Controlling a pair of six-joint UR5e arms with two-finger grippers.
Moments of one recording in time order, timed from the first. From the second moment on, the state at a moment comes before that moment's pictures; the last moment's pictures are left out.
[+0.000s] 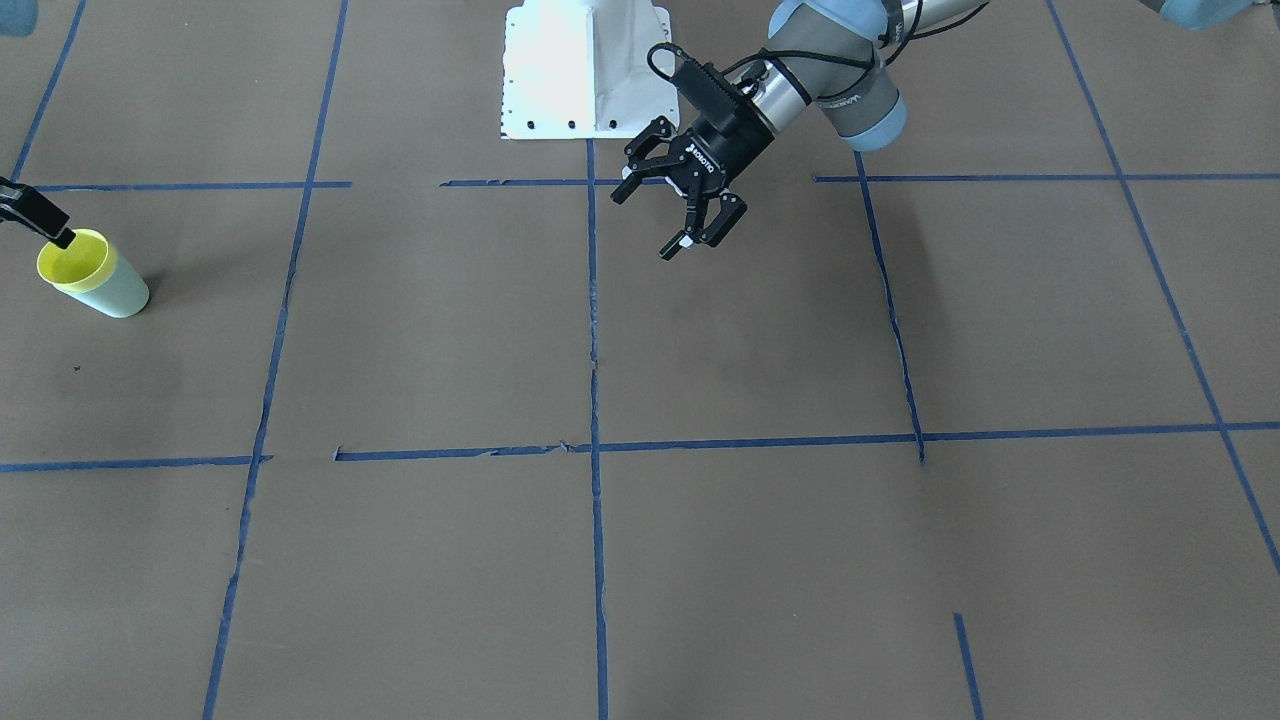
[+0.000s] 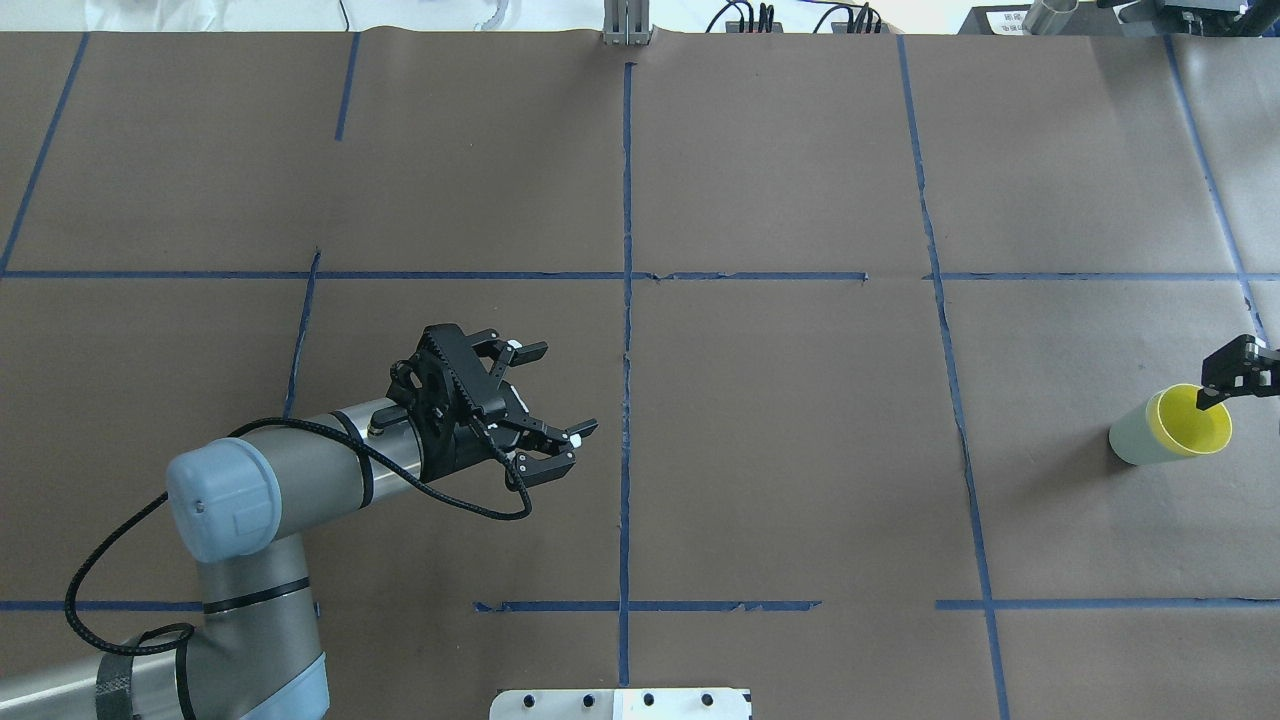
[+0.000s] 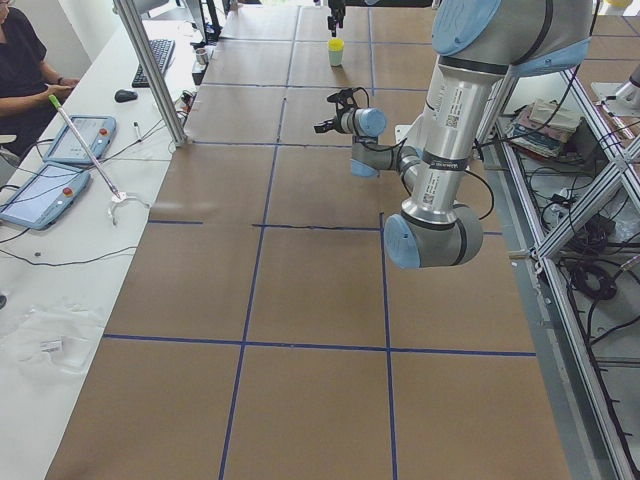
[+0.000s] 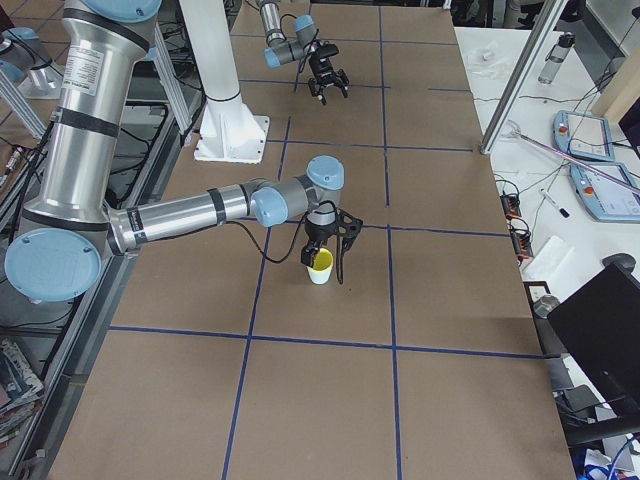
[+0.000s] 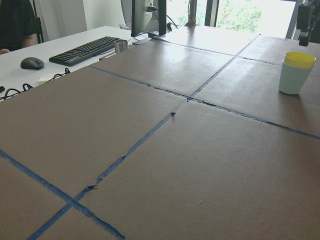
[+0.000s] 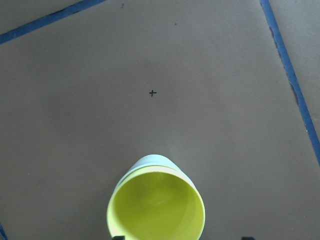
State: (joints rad) left arm -0.36 -1.93 -1.73 -2.73 -1.43 -0.39; right arm 1.07 -1.81 2.05 -1.44 2.24 0.99
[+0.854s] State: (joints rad) left arm -0.60 -1.88 -1.73 -2.49 -1.67 -0.55; right arm 1.08 -1.78 2.08 -1.44 2.24 0.95
